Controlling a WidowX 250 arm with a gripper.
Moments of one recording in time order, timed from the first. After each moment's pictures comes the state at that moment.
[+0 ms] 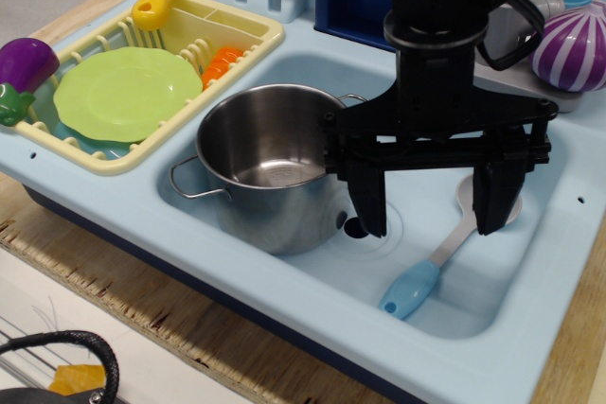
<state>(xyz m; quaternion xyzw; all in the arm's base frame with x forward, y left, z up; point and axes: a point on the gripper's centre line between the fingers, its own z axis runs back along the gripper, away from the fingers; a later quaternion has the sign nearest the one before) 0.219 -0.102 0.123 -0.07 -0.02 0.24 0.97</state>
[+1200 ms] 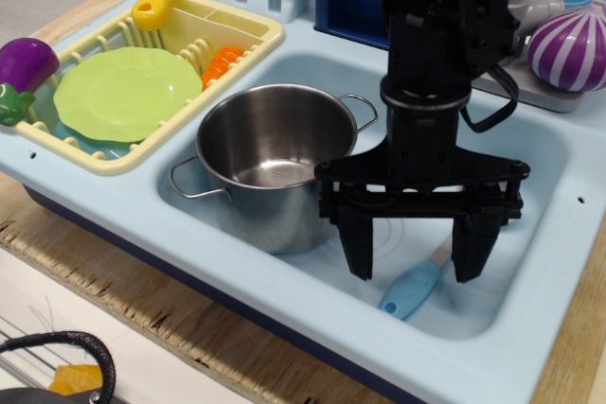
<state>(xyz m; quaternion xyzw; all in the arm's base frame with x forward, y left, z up) 0.216 -0.098 0.082 -0.05 0.04 0.24 0.97</state>
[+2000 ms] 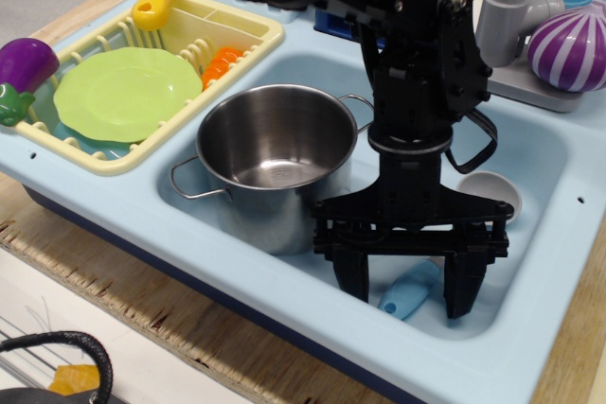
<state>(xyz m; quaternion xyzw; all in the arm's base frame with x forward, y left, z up) 0.210 -0.100 0.059 -0.07 0.07 0.23 0.97</state>
